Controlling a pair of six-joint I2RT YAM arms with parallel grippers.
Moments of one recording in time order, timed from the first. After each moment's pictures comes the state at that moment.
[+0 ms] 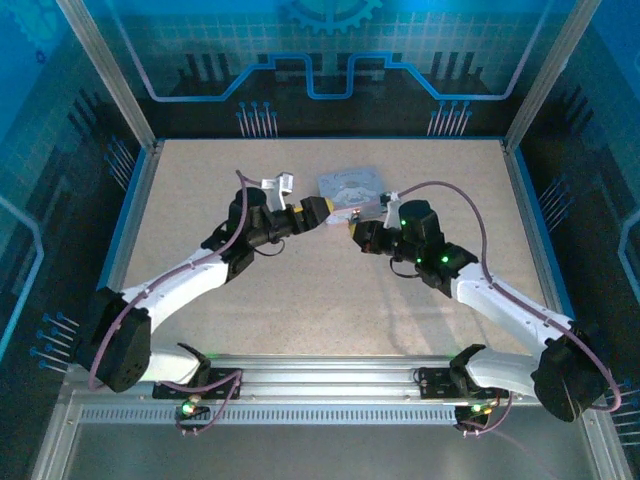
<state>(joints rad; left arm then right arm) -0.49 1.37 0.84 0.28 0.42 -0.90 0.57 1.17 0.81 -0.08 -0.26 0.72</state>
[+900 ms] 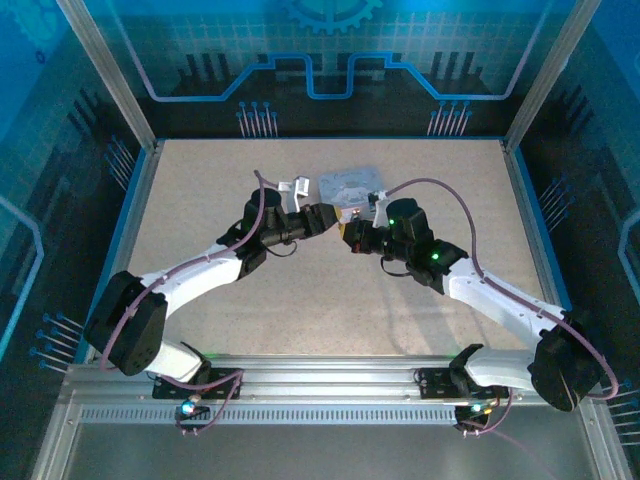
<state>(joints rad) -0.54 1.46 0.86 0.34 0.46 -0.92 0.62 1.23 0.85 -0.09 -0.23 0.71</state>
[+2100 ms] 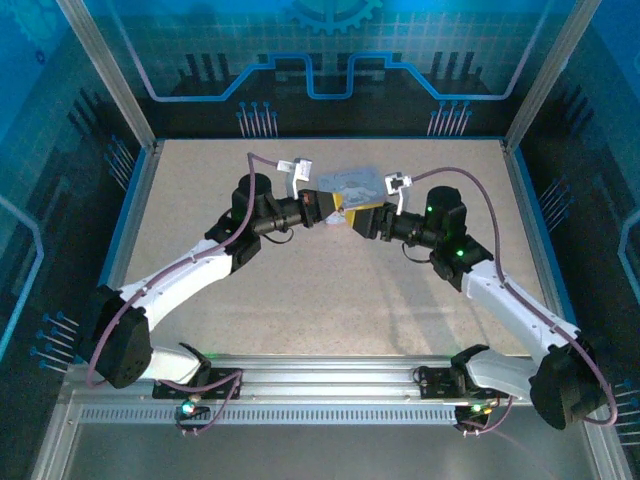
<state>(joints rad) -0.53 1.38 0.98 0.29 0.55 -0.72 0.42 1.15 0.82 0.14 -0.68 0.61</state>
